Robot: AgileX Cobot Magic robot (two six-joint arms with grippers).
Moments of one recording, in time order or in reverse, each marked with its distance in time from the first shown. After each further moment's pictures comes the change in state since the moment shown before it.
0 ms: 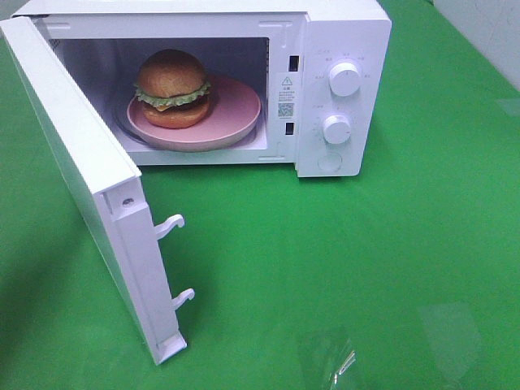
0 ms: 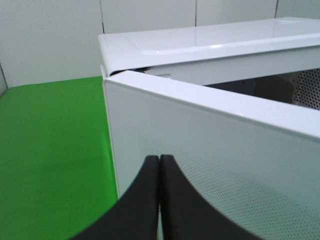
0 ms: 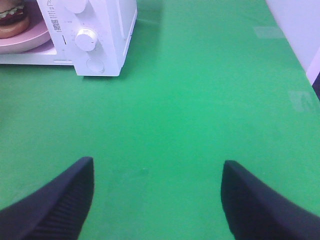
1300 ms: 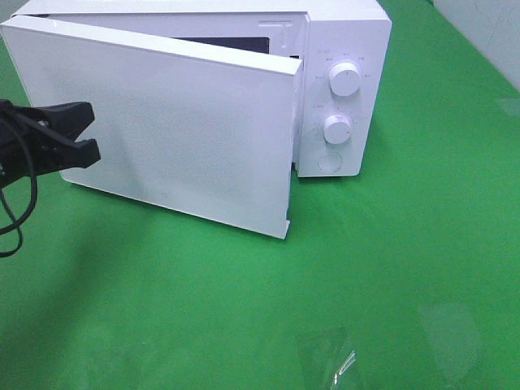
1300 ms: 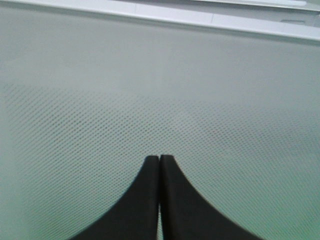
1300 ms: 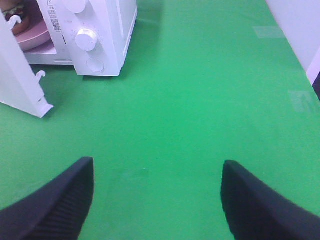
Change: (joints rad) left arm -0.320 0.361 -0.158 -0.167 -0.091 -0.042; right arm 0.000 0.000 0.000 0.001 0.000 0.000
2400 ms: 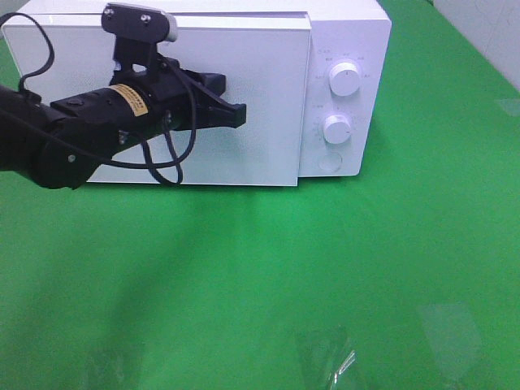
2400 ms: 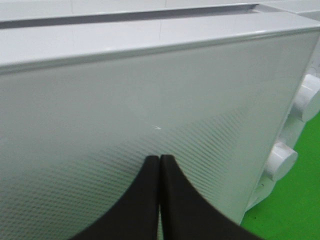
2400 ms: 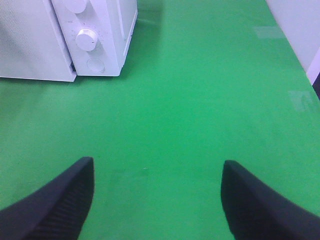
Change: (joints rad) left arm -0.294 0.277 -0.509 -0.225 0.313 0.167; right arm 0.000 0.000 0.000 0.000 0.000 0.000
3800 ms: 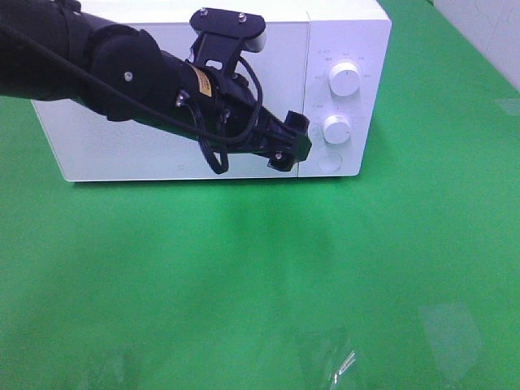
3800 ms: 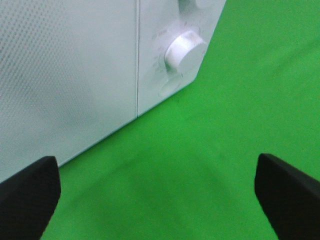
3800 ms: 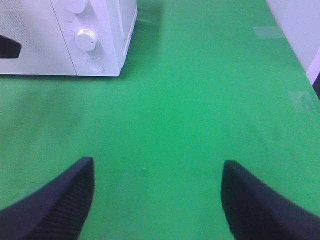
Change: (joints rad) left arm -0.173 -0.073 -0.242 -0.076 0.833 0.021; right arm 0.000 0.000 0.000 0.000 0.000 0.000
